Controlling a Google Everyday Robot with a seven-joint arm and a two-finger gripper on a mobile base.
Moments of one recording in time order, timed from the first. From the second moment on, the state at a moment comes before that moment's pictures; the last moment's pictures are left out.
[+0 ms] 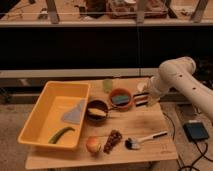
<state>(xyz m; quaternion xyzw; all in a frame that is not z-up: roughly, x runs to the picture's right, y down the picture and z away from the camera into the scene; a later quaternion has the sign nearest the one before) 0.217 0.039 0.743 -0.20 -0.11 -0.09 0.97</state>
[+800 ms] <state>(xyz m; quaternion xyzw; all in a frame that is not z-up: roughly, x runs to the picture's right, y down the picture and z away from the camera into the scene) 0.200 0.131 0.839 -0.28 -0.12 -0.09 0.95</state>
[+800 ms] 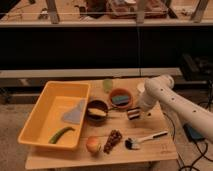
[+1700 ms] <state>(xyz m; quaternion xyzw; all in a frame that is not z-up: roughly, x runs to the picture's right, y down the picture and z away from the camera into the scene) 0.196 0.165 0.861 -0.31 -0.11 -0.08 0.94</state>
